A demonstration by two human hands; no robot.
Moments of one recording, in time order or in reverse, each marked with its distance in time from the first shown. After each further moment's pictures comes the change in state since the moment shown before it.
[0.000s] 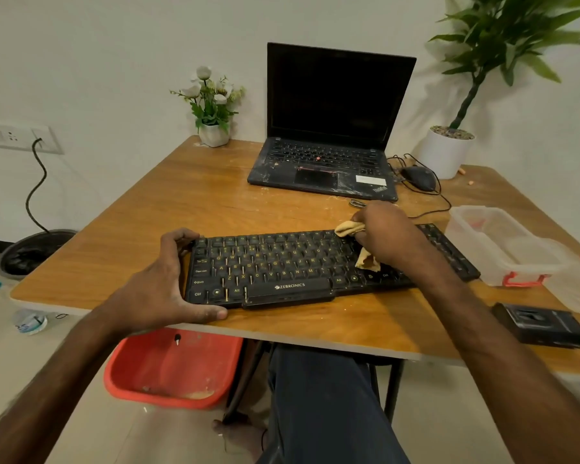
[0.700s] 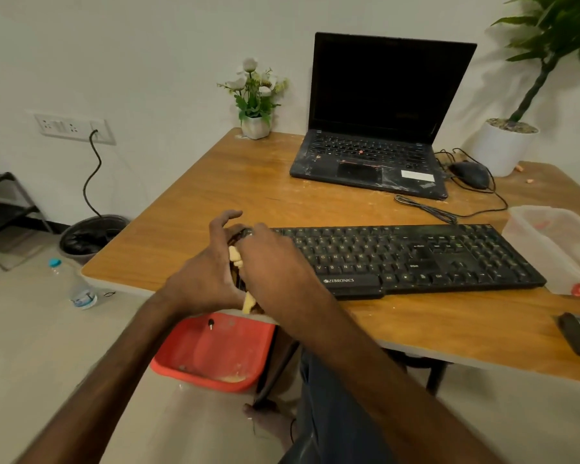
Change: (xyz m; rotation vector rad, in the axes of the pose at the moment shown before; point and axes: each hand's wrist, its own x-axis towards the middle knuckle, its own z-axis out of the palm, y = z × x) left_hand -0.002 -0.001 0.003 0.040 0.055 0.044; right_hand -0.059 -0.198 0.023 0.061 -0.102 -0.456
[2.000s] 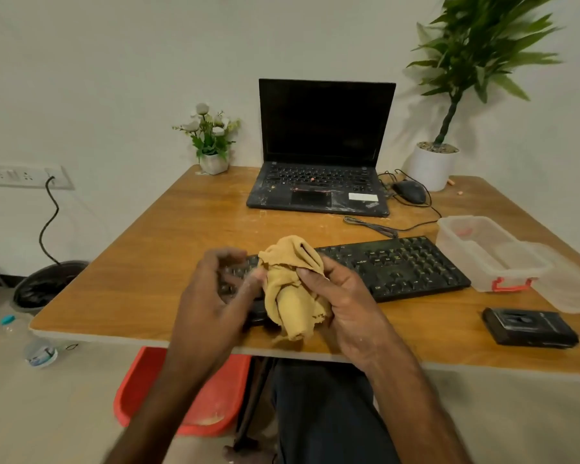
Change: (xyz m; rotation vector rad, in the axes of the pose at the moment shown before) left_hand -0.014 0.109 0.044 -0.299 0.389 -0.044; right_hand -0.091 0.103 0.001 1.830 0.290 0.244
